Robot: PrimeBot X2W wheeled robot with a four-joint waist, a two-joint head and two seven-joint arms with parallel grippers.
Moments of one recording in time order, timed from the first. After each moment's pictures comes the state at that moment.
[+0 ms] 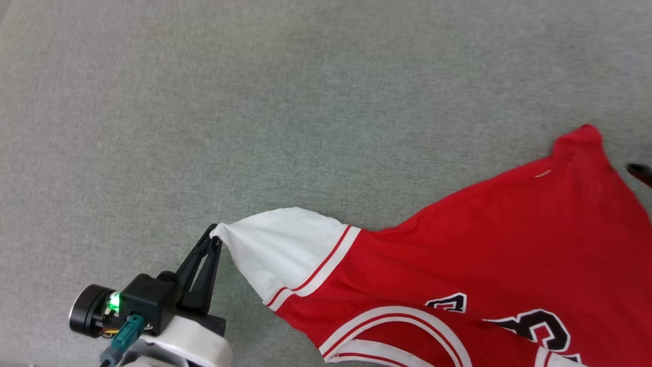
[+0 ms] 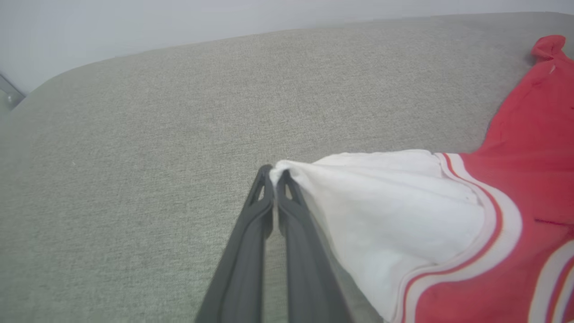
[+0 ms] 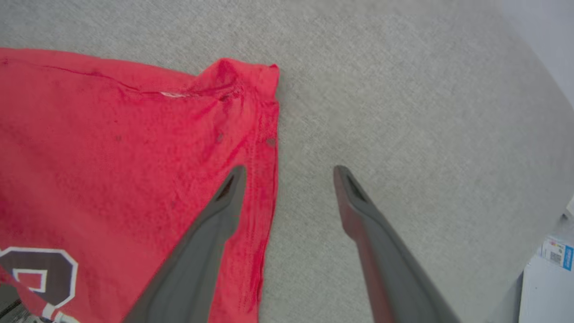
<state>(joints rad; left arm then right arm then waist) -0.24 0.77 -0.80 -0.24 -0.70 0.49 -0.25 -0.61 -0.98 0.36 -0.13 0.80 0.13 1.02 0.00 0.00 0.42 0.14</state>
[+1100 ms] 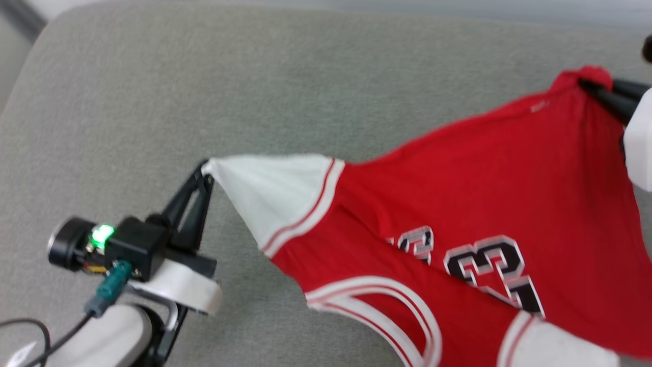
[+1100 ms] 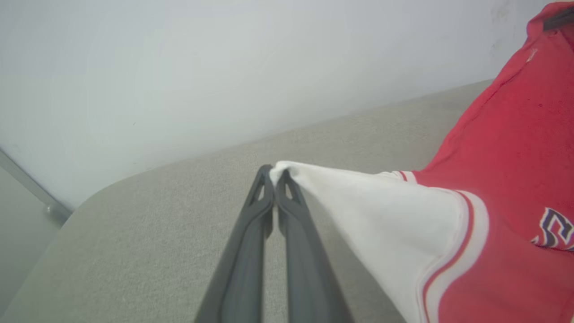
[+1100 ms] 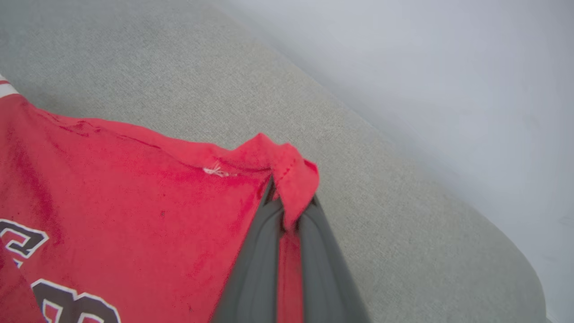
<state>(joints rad) -0.42 0.78 -0.78 -0.21 -0.63 0.44 -0.21 -0.87 -0.85 0.66 0.13 0.77 0.13 0.50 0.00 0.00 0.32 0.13</state>
